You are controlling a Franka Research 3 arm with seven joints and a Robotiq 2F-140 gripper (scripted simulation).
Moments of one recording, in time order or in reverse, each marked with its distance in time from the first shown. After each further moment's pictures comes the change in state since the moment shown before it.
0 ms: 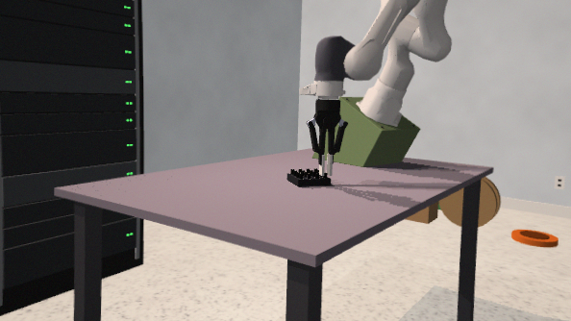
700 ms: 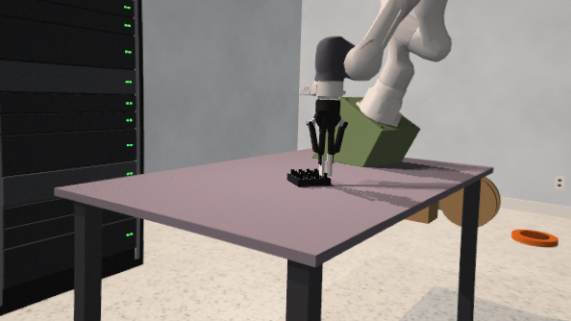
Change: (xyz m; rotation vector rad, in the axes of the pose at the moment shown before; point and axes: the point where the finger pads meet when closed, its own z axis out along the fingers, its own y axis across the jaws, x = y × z) arm 0.000 0.000 0.001 0.002 0.000 -0.004
